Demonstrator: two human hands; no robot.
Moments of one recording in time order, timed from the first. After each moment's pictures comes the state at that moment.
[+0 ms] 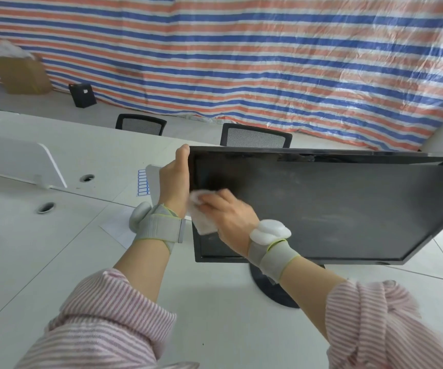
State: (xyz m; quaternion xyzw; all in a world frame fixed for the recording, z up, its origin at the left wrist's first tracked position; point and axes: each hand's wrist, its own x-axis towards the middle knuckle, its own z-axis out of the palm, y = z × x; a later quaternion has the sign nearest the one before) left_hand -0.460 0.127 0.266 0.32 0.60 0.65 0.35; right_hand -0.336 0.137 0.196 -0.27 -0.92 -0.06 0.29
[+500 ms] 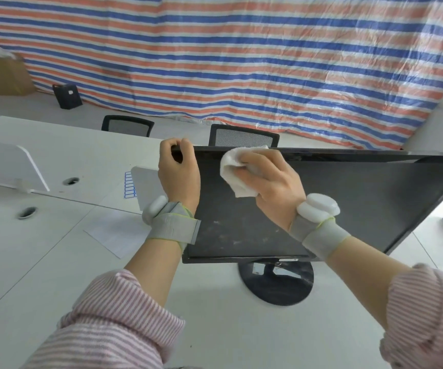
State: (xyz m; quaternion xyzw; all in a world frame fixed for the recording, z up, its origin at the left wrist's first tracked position) left_hand -0.419 0.138 0.270 0.38 0.61 0.69 0.11; right_hand -0.261 0.155 0.258 -0.23 -0.85 -0.20 0.42
